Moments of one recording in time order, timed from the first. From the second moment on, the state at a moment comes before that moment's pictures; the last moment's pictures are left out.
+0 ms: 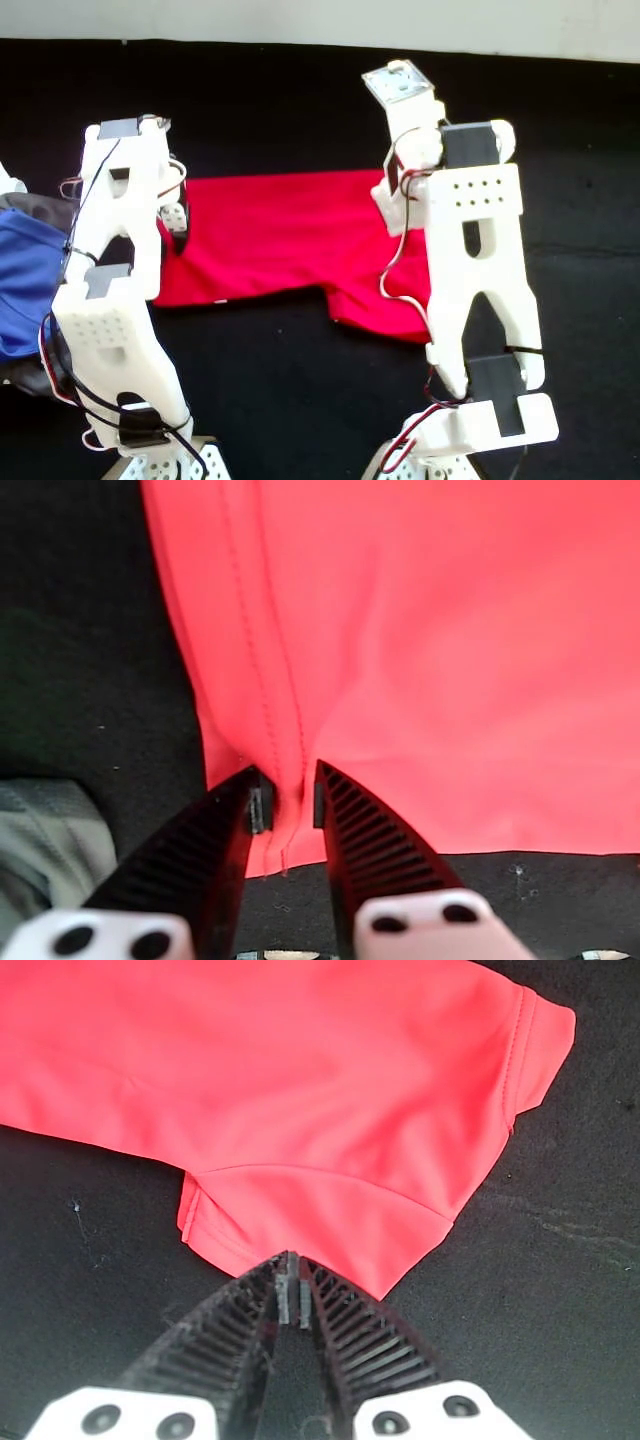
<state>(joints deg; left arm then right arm) -14.8 31.8 -15.3 87.0 1.9 -13.4 -2.3 -16.0 100.3 16.4</state>
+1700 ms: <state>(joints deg) -14.8 37.7 -32.1 93.8 3.9 -13.4 -2.3 -16.0 100.3 16.4</state>
